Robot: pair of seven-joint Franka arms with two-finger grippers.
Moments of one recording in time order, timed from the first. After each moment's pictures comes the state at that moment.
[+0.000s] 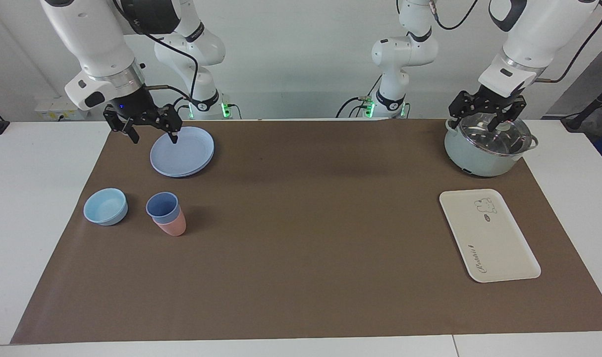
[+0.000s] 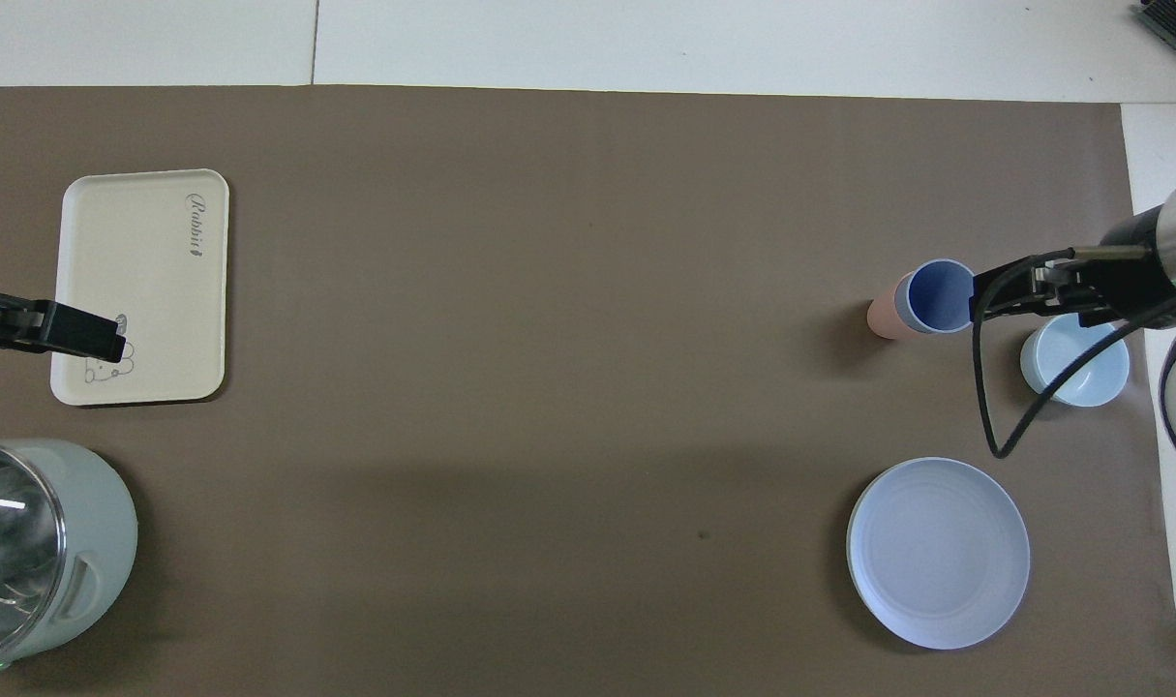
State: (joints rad) left arm 0.02 -0.05 -0.07 -1.61 -0.01 1.52 0.13; right arm 0.03 0.02 0.03 -1.57 0.02 1.57 0.12
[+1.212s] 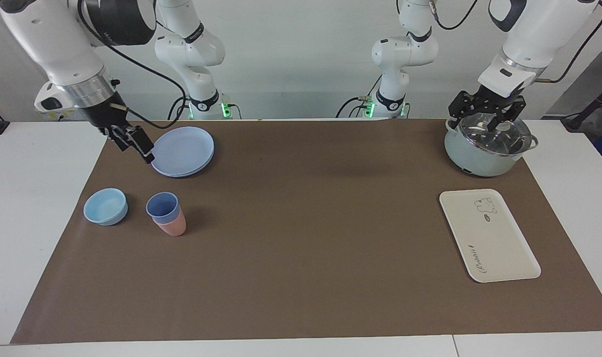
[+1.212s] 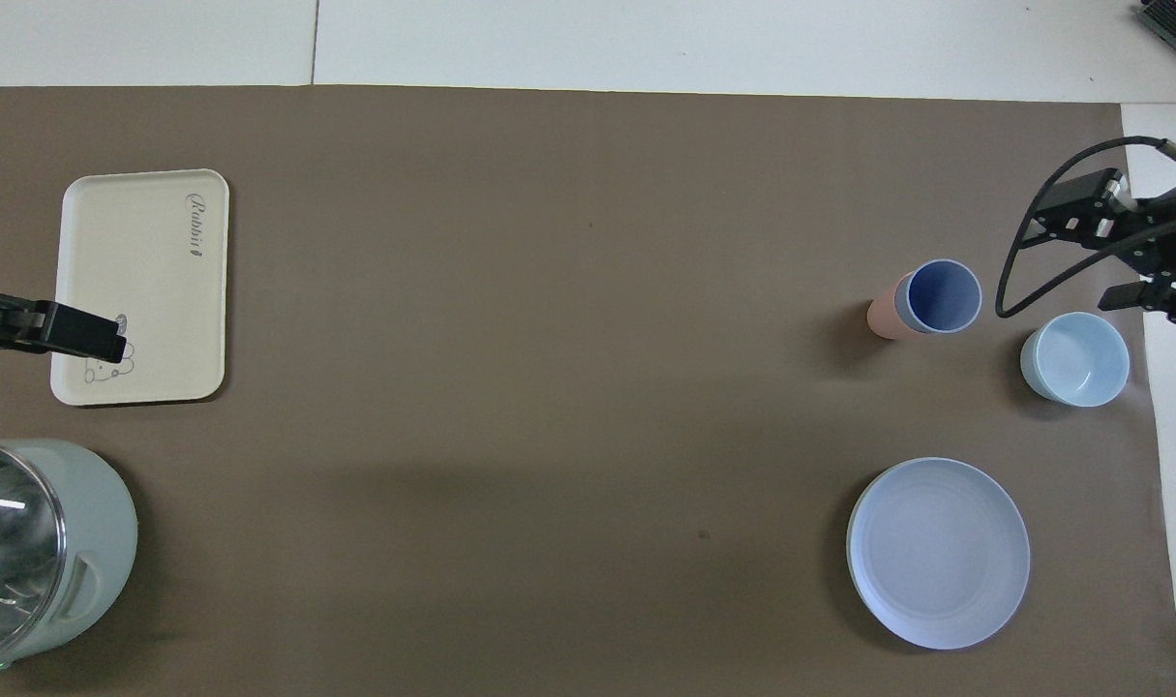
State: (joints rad) left arm 0.02 -0.05 -0.07 -1.61 -0.01 1.52 0.13; right arm -0.09 0.08 0.02 -1.57 0.10 1.70 0.59
